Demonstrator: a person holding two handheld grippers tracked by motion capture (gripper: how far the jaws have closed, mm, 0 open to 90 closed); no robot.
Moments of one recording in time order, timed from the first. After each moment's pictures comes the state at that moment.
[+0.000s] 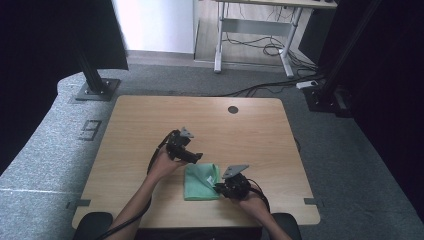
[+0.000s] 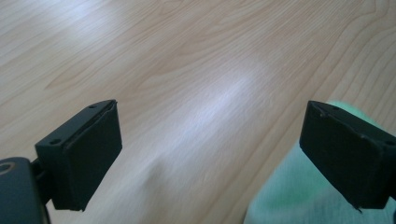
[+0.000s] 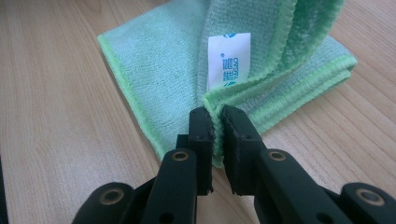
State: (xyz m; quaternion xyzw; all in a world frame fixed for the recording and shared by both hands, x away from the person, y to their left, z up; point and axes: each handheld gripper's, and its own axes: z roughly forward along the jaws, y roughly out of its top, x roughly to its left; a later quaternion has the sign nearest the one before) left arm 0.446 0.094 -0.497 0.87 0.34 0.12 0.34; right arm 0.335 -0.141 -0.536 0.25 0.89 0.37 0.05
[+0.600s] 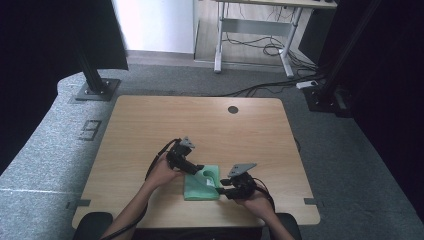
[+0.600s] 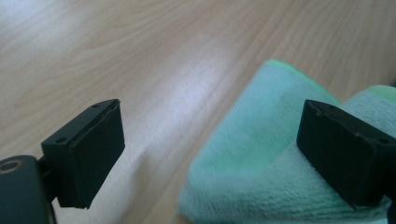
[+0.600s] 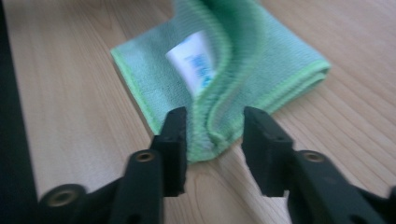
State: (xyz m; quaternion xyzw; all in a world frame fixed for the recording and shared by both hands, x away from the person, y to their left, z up) left arm 0.412 0.103 -0.506 0.89 0.30 0.06 0.35; right arm 0.331 -0.158 -0.518 0.26 0.88 0.40 0.05
